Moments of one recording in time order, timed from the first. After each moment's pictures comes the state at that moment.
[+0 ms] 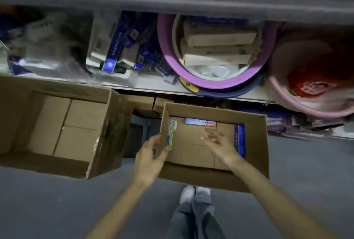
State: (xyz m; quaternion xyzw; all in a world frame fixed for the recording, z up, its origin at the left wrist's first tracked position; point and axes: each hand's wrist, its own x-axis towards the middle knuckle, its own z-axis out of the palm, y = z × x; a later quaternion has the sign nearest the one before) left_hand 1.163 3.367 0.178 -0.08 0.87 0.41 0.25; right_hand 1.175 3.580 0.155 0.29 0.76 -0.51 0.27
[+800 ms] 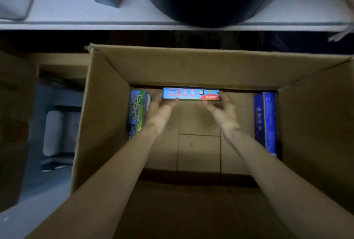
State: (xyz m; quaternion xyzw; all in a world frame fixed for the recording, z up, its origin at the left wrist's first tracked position) left_hand 1.081 3.499 -0.136 -0.23 0.76 0.53 0.29; right_hand 1.134 3.649 -0.197 0.42 0.70 -0.56 0.11
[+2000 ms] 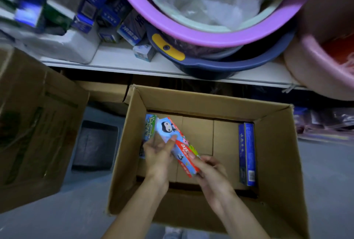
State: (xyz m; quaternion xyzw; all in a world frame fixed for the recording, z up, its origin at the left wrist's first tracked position) left_hand 1.154 3.476 -0.030 -0.38 0.56 0.72 0.19; right_hand 1.215 3.573 -0.044 0.49 0.43 -0.75 0.09
